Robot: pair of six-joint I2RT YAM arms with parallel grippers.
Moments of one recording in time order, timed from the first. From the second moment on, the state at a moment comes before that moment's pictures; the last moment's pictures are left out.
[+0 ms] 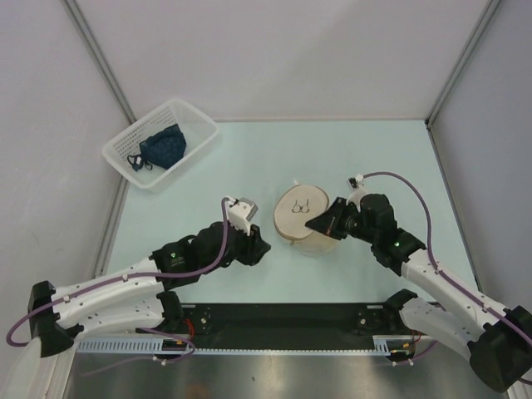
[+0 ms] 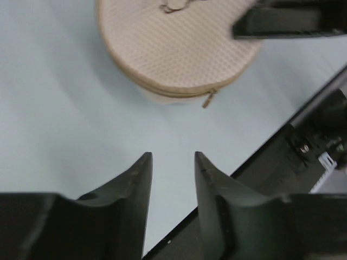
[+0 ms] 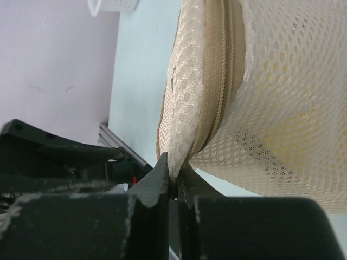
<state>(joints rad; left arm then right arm) -1.09 0.88 0.69 -0.32 -0.25 -0.50 0.55 0.91 0.58 -0.06 -0.32 0.89</state>
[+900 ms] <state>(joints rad) -0.79 1.17 0.50 0.13 0.17 -1.01 0.46 0.93 0.38 0.29 -0.66 0.99</state>
